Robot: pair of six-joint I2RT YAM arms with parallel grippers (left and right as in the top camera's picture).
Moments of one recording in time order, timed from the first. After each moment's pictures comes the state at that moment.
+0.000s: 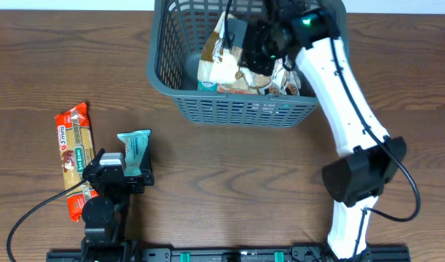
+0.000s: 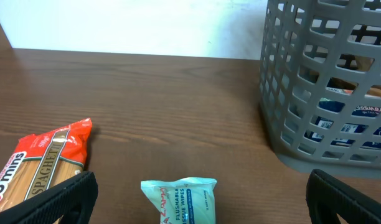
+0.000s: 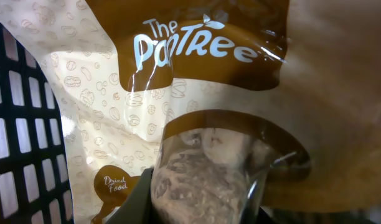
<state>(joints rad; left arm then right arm) -0.02 0.11 0.02 -0.11 -0.01 -0.05 0.37 2.09 2.19 -1.19 -0.30 -0.90</state>
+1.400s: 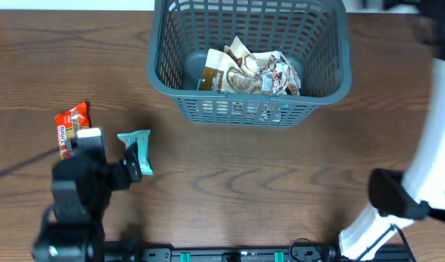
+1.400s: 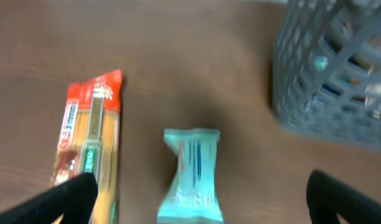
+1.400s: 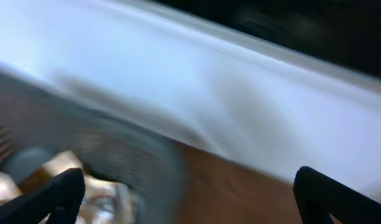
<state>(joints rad) -0.02 0.61 0.77 -0.83 -0.06 -0.13 -0.13 1.92 2.70 -1.23 -0.21 -0.27</state>
